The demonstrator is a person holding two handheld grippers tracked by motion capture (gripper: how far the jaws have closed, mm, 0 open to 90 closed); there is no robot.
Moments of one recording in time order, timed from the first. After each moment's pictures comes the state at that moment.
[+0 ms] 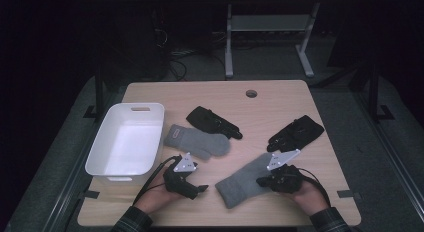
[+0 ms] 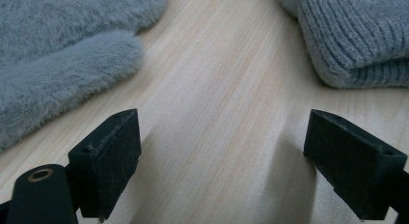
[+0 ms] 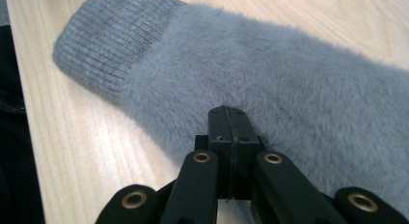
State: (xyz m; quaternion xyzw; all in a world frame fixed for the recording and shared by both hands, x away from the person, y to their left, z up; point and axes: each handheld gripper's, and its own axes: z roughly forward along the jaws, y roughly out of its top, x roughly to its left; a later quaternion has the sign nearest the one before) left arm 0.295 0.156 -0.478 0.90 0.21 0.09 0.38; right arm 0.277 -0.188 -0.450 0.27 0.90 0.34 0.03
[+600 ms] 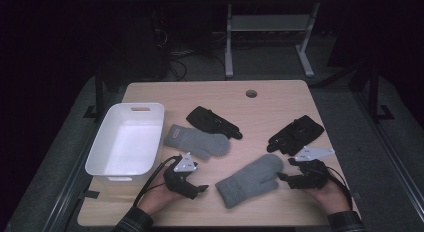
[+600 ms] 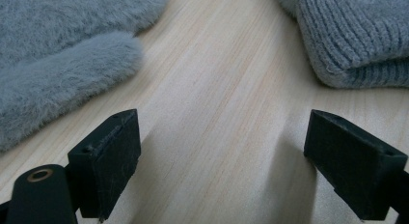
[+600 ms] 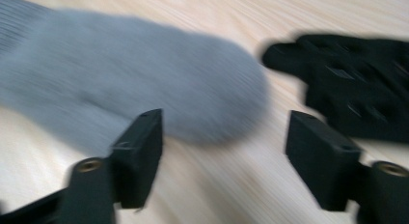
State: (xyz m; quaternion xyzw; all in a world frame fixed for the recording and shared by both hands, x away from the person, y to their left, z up) left arm 0.296 0.156 -0.477 0.90 0.21 0.08 0.38; right arm 0.277 -0.255 -0.445 0.37 0.85 0.35 0.14
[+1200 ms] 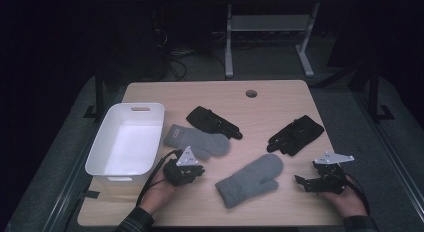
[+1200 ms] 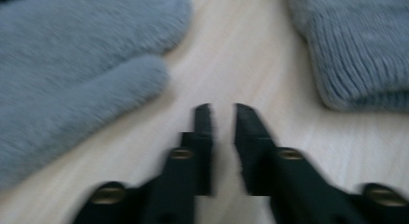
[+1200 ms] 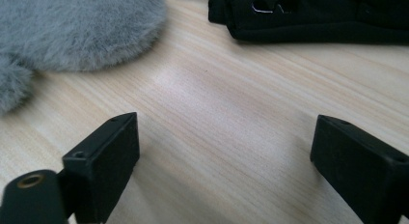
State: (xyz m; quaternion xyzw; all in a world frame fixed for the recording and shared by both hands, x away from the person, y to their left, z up) left arm 0.301 0.148 -0.447 0.90 0.23 0.12 0.35; right arm 0.275 -0.307 -0.480 0.45 0.81 0.33 0.17
